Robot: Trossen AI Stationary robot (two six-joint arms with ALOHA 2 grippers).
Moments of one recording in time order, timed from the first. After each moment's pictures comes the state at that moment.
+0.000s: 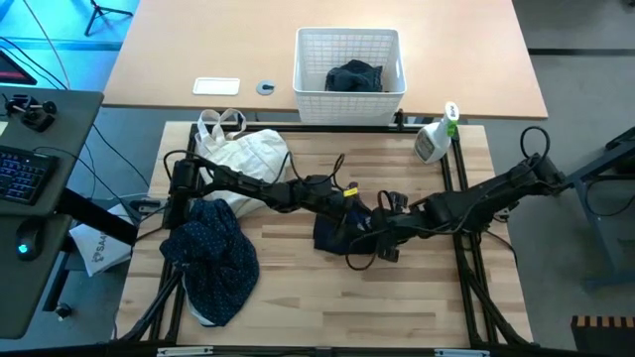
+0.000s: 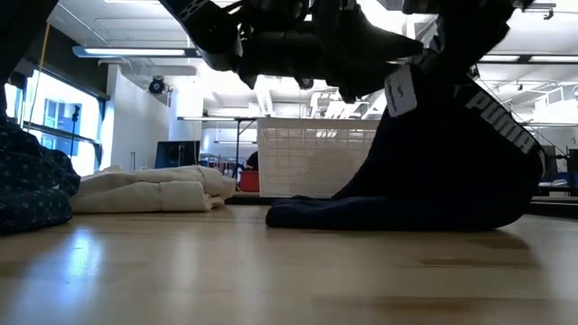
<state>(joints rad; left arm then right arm) 0.03 2.02 1.25 0.60 0.33 0.01 0.34 1.36 1.06 -0.84 0.30 0.47</state>
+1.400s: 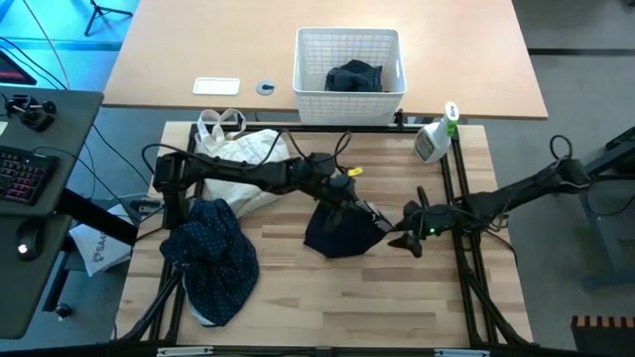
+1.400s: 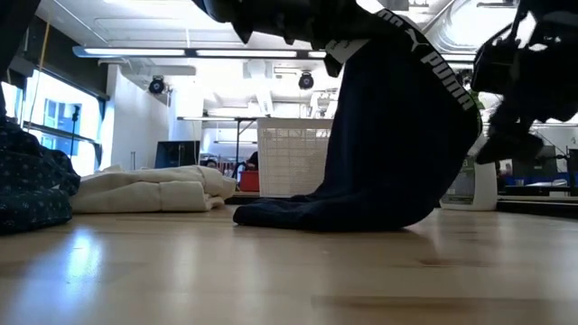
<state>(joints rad) 0.08 1.88 1.41 0.12 0.38 -0.03 0.29 0.75 0.26 -0.12 0.09 0.77</state>
